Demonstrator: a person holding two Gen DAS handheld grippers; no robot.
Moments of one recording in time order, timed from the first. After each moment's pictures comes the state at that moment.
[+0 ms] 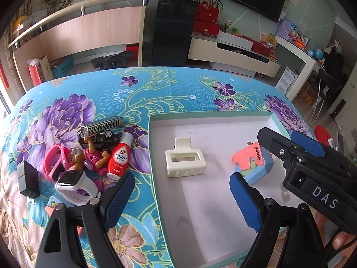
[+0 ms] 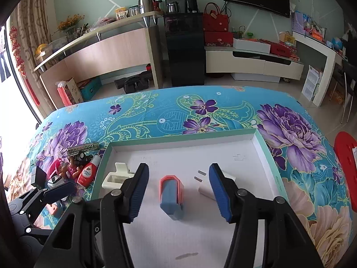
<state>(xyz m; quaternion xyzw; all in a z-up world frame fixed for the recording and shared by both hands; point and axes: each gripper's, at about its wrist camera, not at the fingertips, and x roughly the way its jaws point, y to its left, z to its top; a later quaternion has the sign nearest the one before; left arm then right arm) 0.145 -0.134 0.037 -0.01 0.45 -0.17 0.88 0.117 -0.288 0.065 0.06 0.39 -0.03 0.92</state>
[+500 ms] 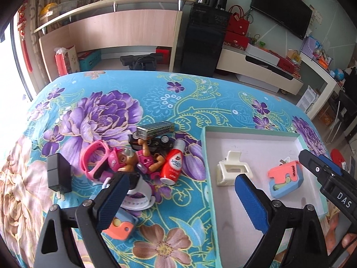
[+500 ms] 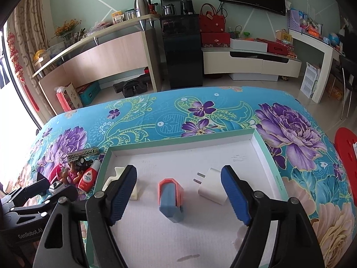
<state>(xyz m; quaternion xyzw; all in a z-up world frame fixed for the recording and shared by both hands) 0.156 -0.066 0.042 -0.05 0.44 -0.08 0.89 0.119 -0.290 0.065 0.07 0.38 -0.04 0.92</state>
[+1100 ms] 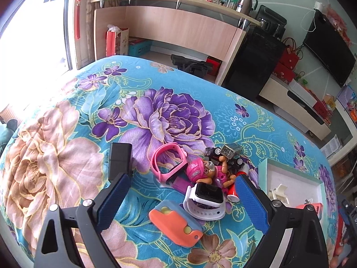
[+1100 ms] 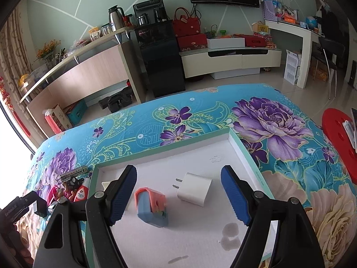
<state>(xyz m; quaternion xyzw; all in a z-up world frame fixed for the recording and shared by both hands) 0.155 0.030 0.042 -0.15 0.43 0.04 0.89 0.107 -0.326 0.075 0.14 0.36 -0.10 0.92</state>
